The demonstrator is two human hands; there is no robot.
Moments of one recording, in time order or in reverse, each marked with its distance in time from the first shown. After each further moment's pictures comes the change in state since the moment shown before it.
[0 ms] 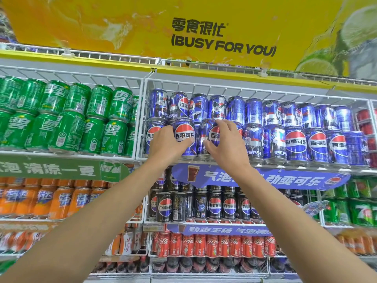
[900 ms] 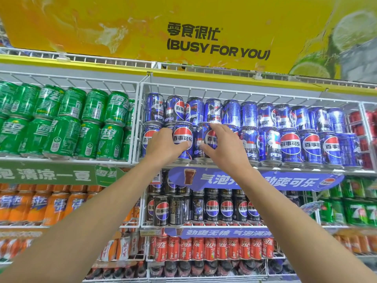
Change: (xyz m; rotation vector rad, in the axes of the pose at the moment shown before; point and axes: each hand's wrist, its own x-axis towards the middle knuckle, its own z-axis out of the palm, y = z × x) left_hand 0.012 -0.002 -0.001 0.029 -0.107 0.031; right_hand 0.005 0.004 -0.011 -0.039 -0.059 -0.056
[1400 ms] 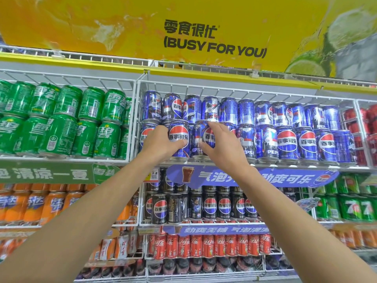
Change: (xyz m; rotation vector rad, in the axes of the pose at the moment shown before) left_hand -0.001 -0.003 -0.007 -0.072 -0.043 -0.029; right_hand -0.002 0.004 0.003 -0.012 -0.012 -0.006
